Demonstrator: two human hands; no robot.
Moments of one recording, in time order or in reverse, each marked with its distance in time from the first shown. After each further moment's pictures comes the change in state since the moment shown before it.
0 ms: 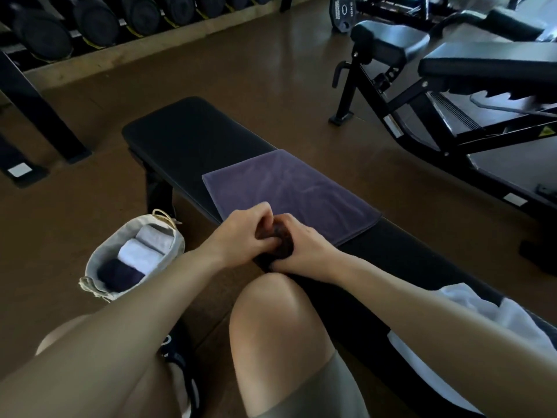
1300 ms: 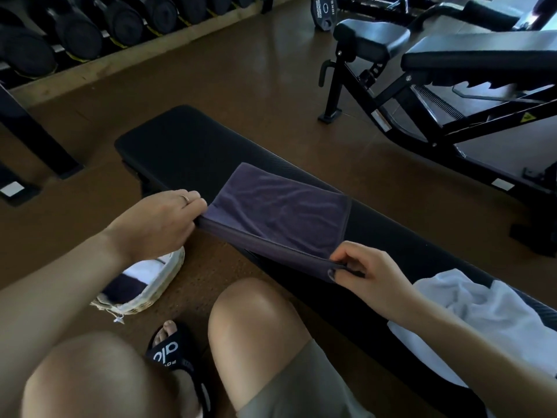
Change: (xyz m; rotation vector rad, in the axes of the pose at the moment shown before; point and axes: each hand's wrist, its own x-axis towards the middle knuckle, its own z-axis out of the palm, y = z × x) left_hand -0.036 -0.041 -0.111 0.799 -0.010 0.378; right_hand -0.109 0.032 -0.013 0.036 0.327 -0.119
